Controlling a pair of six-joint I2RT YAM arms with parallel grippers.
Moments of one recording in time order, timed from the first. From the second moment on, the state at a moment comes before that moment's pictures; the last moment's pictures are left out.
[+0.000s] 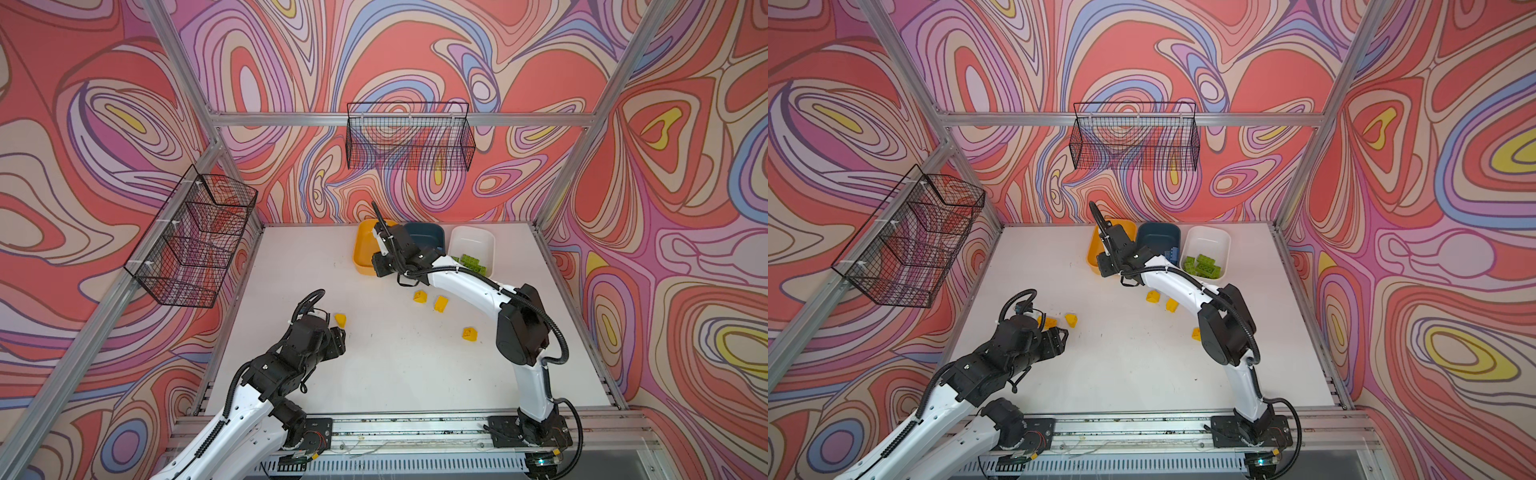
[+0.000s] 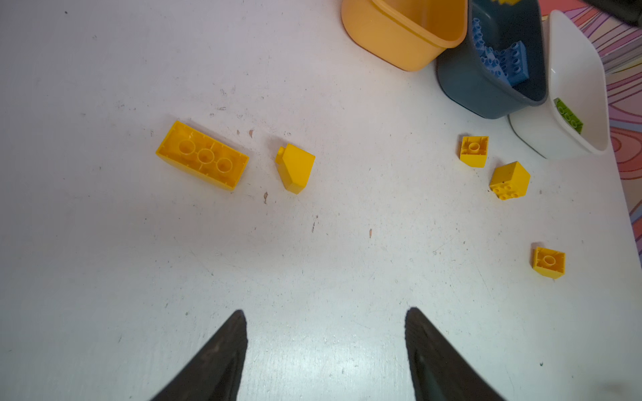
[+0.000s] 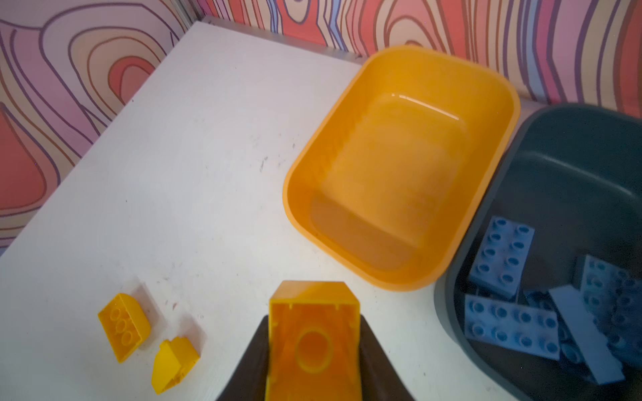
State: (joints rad) left arm -0.54 0.63 0.57 -0.74 -0.17 -0.76; right arm 0.73 2.13 1.93 -0.48 0.06 0.26
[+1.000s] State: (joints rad) left arm -0.52 1.21 0.78 -0.70 -0.18 -0.68; right arm 0.64 1.84 1.63 -0.28 0.12 0.28
